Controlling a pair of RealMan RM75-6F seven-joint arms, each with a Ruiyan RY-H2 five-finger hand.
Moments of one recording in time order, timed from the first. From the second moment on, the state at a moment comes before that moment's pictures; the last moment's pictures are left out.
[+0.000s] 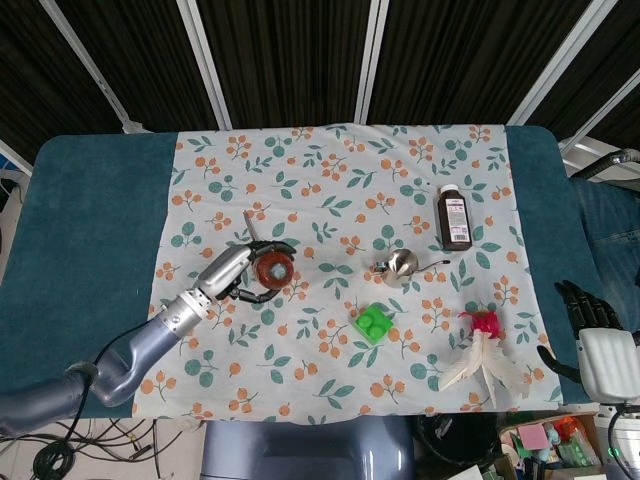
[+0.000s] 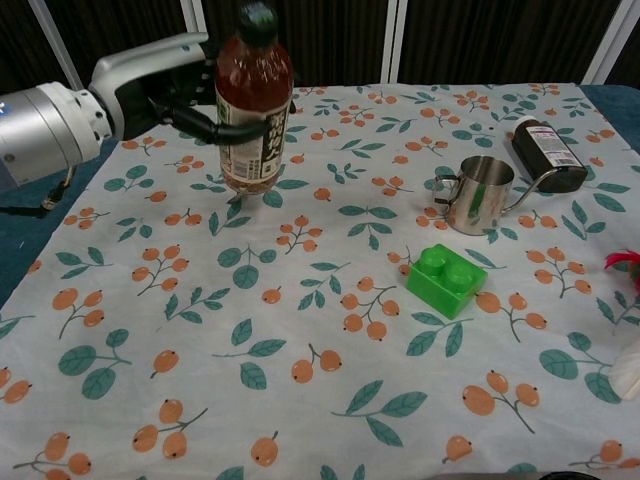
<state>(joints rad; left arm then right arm) -0.77 -1.60 -0.19 -1.21 1.68 1.02 -0.63 0.07 -1.15 0.09 -1.59 -1.52 1.55 -0.02</state>
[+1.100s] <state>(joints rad) -0.78 -1.45 -0.19 -1.45 1.63 0.94 -1.54 0.07 -1.16 0.09 -1.59 -1.52 1.55 -0.03</state>
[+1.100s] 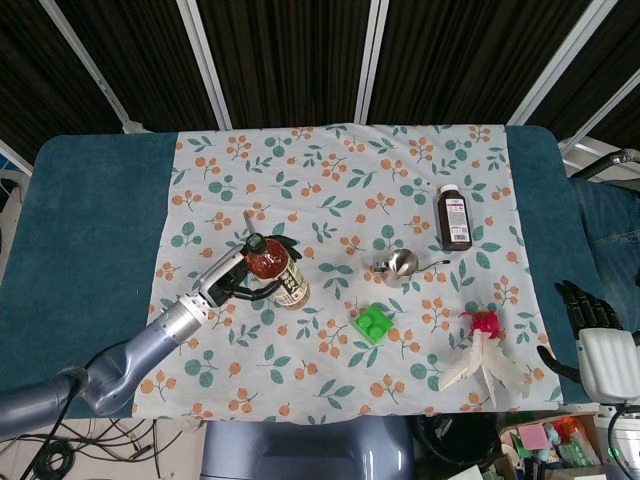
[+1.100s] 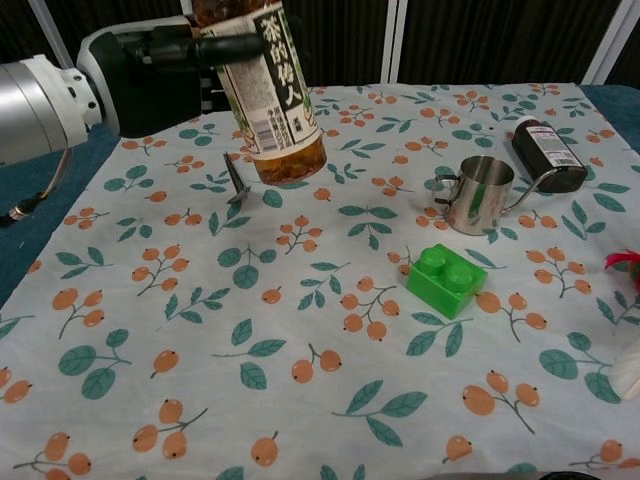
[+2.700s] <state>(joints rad) -0.78 -1.75 -0.03 -1.06 1.61 1.01 -1.20 0.06 -1.16 0.09 -1.59 -1.51 1.55 -0.03</state>
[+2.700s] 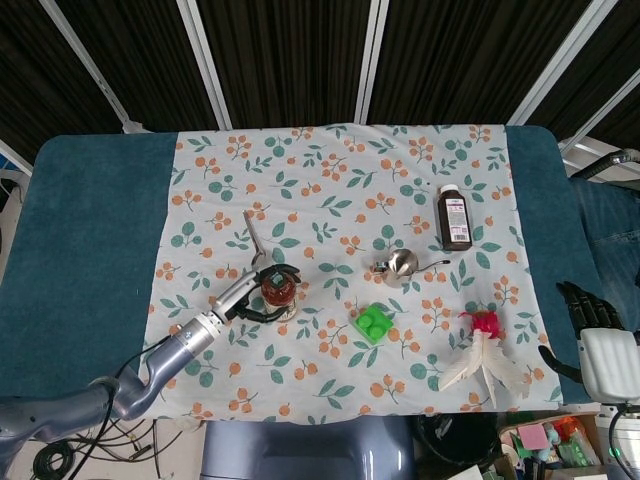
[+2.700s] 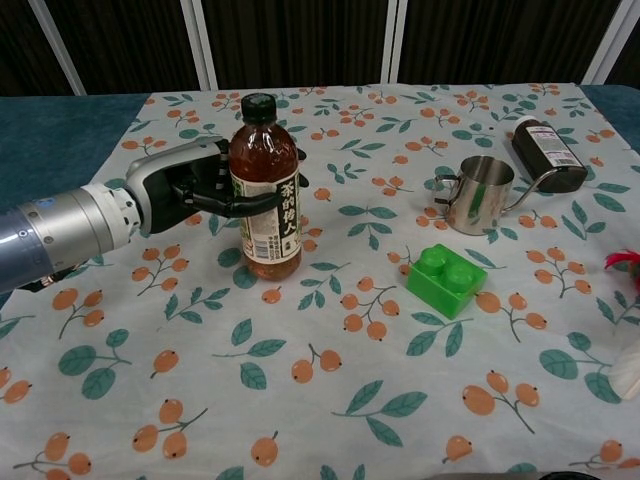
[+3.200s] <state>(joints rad) -0.79 -1.73 0.03 -1.01 1.66 1.02 -1.12 0.06 -1.16 0.10 -1.58 -1.51 1.56 -0.03</state>
